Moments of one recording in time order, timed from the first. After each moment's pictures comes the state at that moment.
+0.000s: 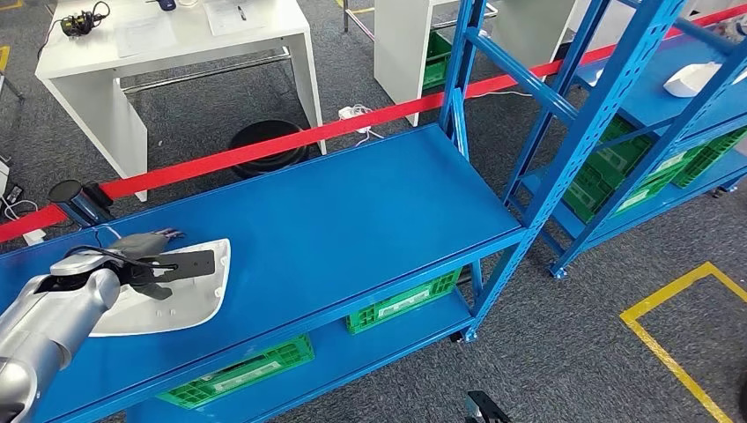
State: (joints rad) left arm -0.99 0.16 -0.64 -0.26 -0.93 -0.39 -0.19; right arm -0.03 0.07 -0.47 -0.17 0.40 0.14 0.13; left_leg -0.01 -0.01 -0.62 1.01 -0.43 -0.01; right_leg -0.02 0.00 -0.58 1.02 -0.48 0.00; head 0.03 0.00
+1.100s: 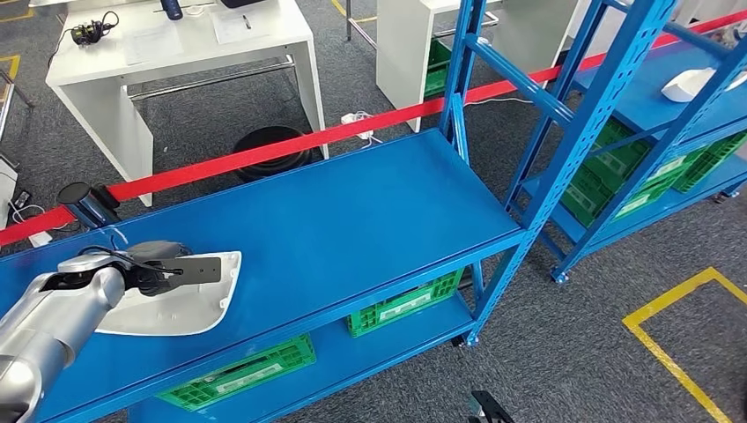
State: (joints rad) left arm -1.00 0.14 -0.69 -0.26 -0.88 -0.51 -0.26; right arm -0.03 0.07 -0.50 -0.17 0.40 0.13 0.13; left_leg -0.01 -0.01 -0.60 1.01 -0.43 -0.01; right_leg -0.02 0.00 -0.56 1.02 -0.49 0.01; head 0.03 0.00
